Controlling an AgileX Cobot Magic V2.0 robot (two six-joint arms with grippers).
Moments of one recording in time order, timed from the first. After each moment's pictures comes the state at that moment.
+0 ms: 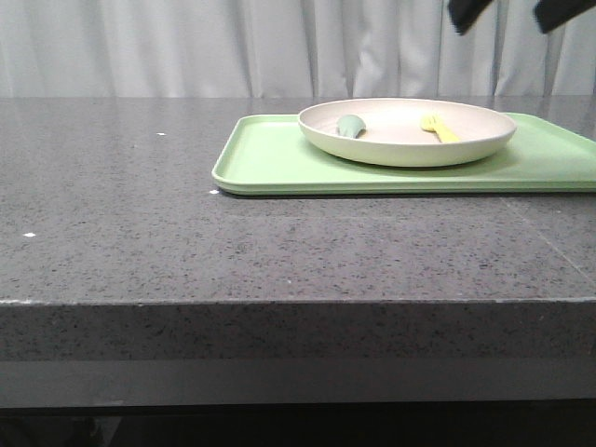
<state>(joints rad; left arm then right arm) -0.15 0.20 -0.39 -0.07 0.29 -0.07 0.23 1.46 -1.28 0.15 0.62 0.03</state>
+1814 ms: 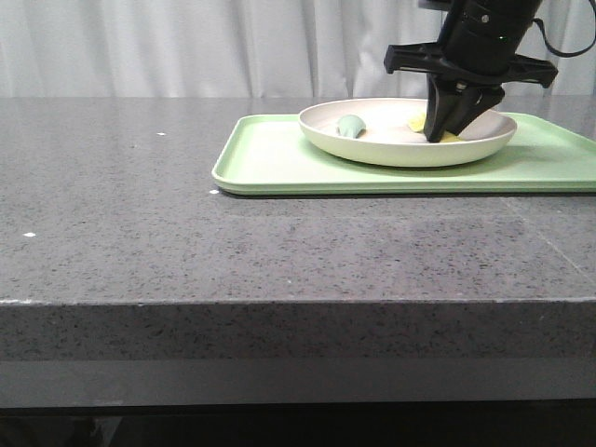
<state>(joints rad) -0.15 0.20 -0.38 -0.07 0.29 -0.07 0.20 1.99 -1.73 0.11 0.88 0.11</state>
